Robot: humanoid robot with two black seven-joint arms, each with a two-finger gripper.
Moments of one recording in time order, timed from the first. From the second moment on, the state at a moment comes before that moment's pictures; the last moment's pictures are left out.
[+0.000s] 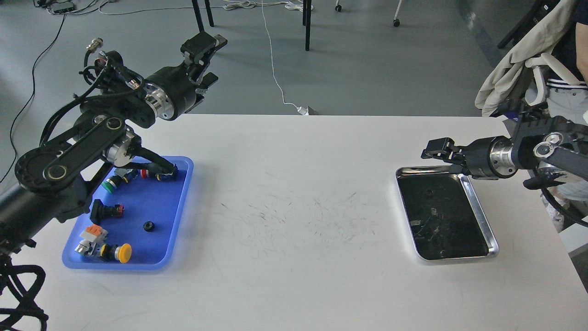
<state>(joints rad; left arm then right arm) -0.79 0.40 -0.83 -1.14 0.86 -0.07 0.07 1.11 -0.76 0.03 1.07 -0.73 0.40 -0.16</state>
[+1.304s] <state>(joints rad) -0.68 1.08 -0.66 -1.56 0.84 -0.22 0.09 0.72 -0.91 0.42 1.02 0.56 0.49 0.11</state>
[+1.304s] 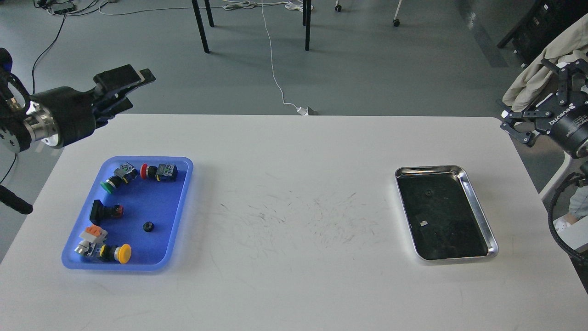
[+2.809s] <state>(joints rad) -0.53 0.99 -0.22 -1.46 1.89 0.10 -0.05 0.71 -0.86 0.42 0.99 0.42 0.49 0.11</state>
